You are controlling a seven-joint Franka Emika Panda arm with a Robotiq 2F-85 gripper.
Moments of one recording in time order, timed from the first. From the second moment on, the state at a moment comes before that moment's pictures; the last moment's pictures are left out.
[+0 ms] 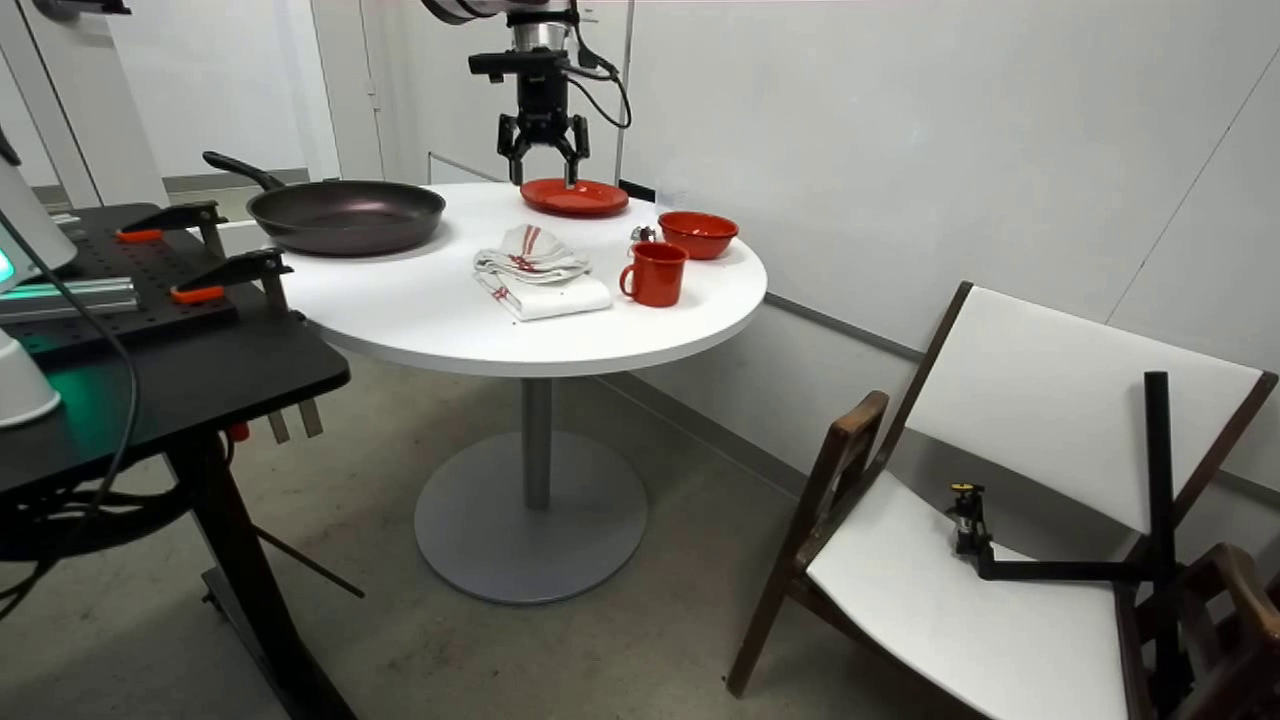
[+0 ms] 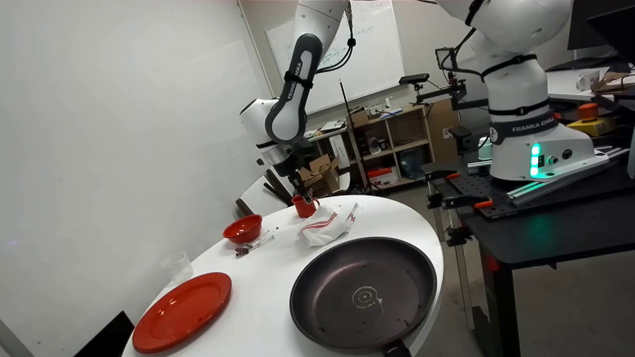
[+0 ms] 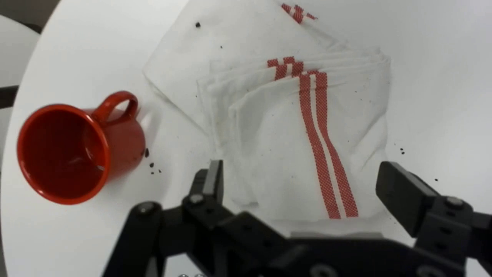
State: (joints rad) arm -0.07 0.59 -0.07 -1.85 -0.27 2.32 -0.27
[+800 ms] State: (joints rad) arm -0.07 0.68 -0.01 -1.80 -0.26 2.35 -0.31
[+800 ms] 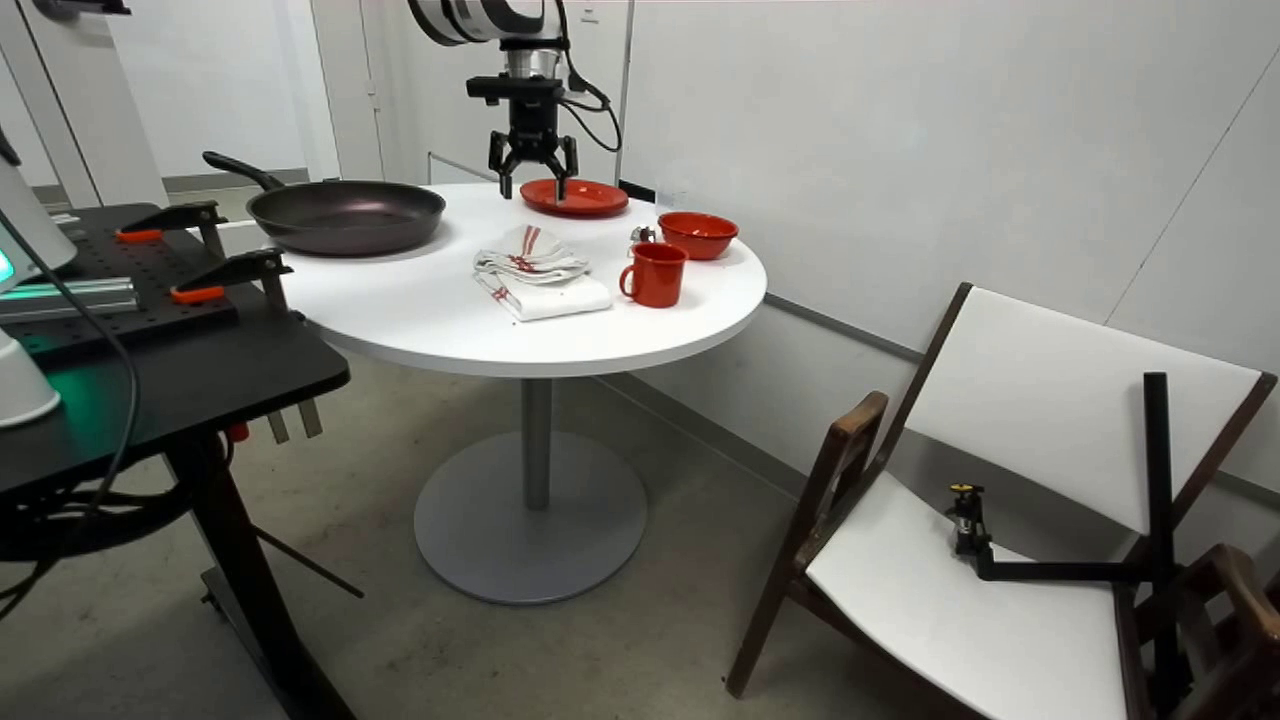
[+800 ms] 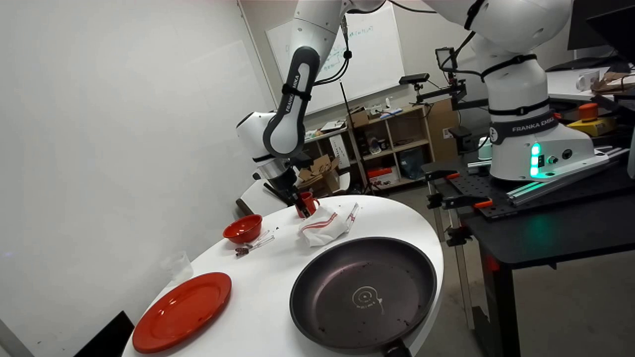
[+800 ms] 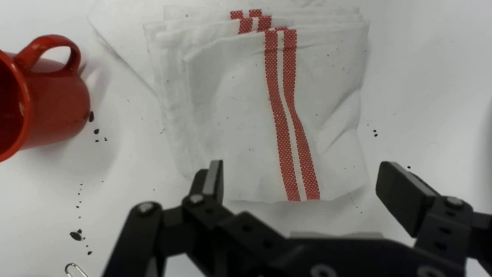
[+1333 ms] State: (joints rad) arm -0.08 0.79 -0.02 -1.71 -0.27 2.32 -0.31
